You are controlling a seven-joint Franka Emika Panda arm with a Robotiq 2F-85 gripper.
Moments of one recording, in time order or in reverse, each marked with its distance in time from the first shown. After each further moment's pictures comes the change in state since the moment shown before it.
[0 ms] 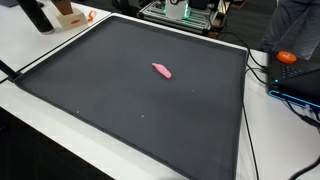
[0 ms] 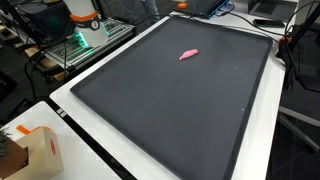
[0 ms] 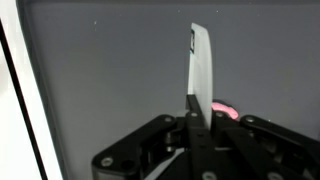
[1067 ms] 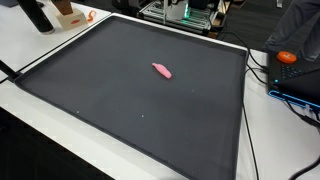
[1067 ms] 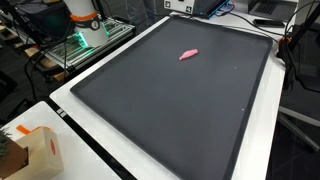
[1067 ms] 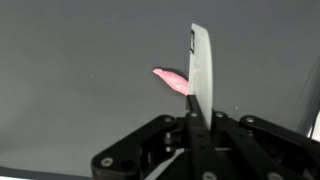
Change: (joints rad) arm 0.120 0.483 0.164 0.285 -0.036 0.177 0.139
